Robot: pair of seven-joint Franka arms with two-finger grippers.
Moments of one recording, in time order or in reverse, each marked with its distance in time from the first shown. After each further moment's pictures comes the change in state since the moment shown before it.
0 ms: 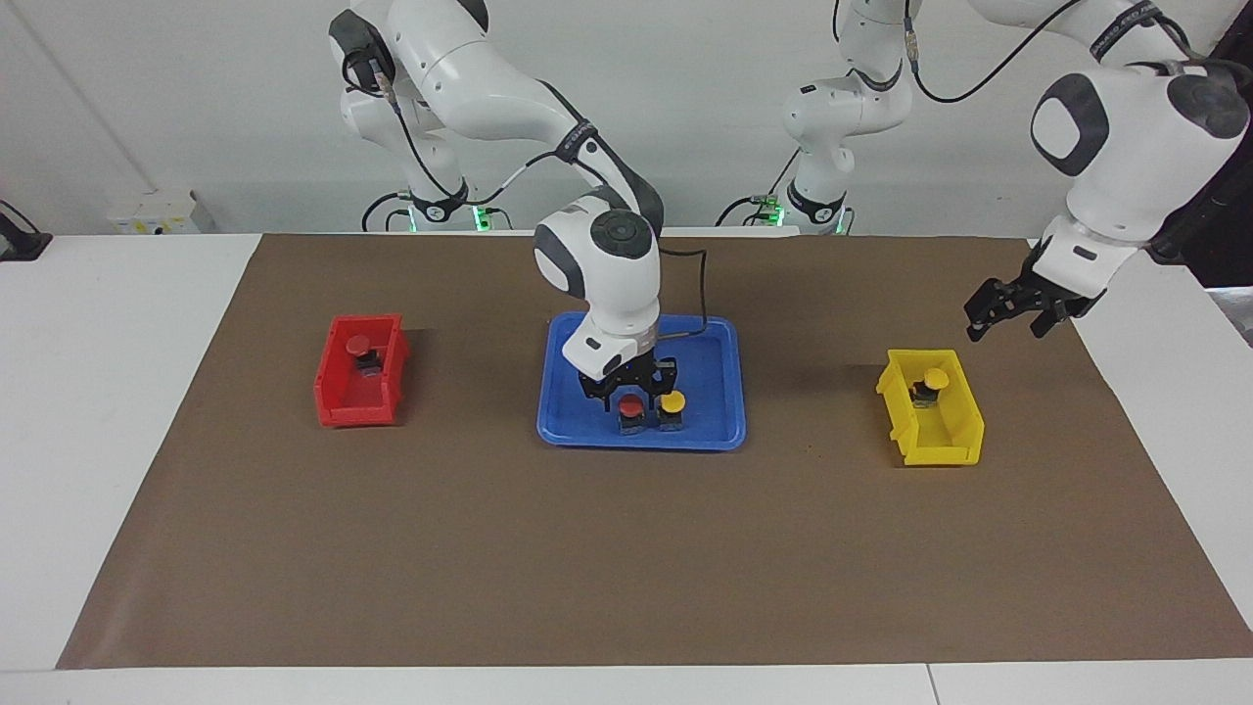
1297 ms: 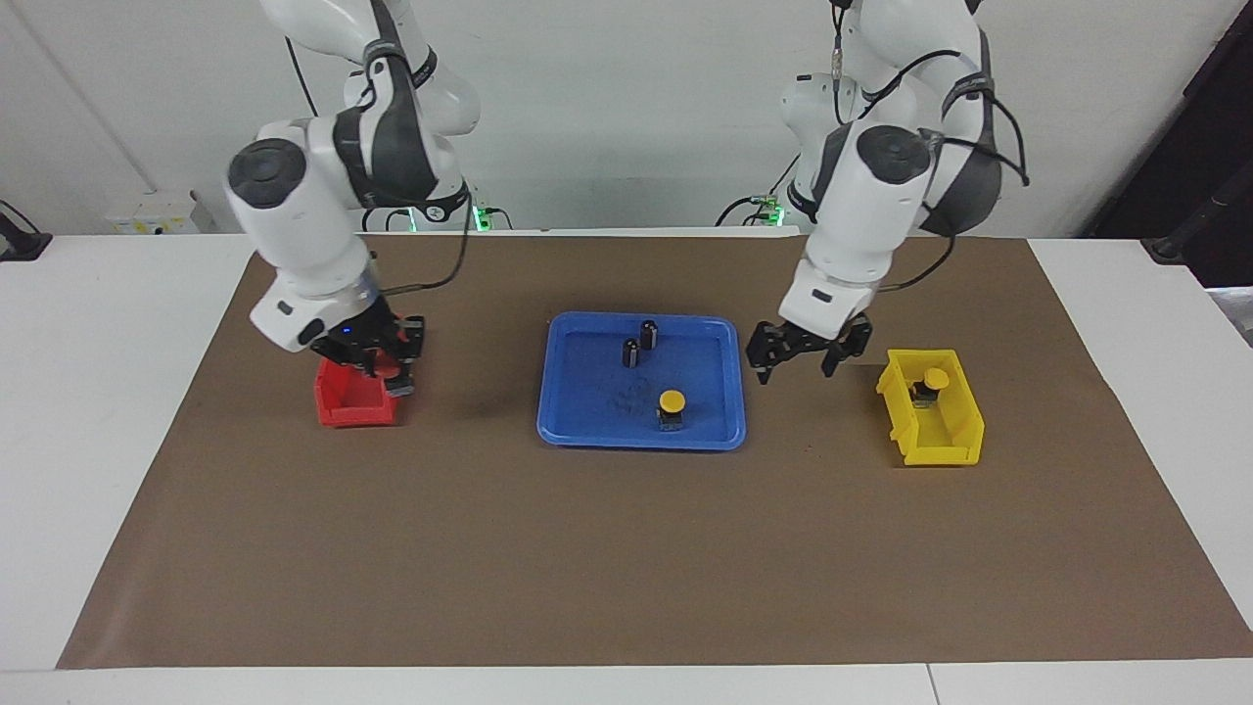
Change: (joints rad) left arm -0.521 0.245 -0.037 -0.014 0.002 0.349 -0.659; right arm -0.674 -0.379 -0.007 -0.232 0.176 -0.264 -0.911
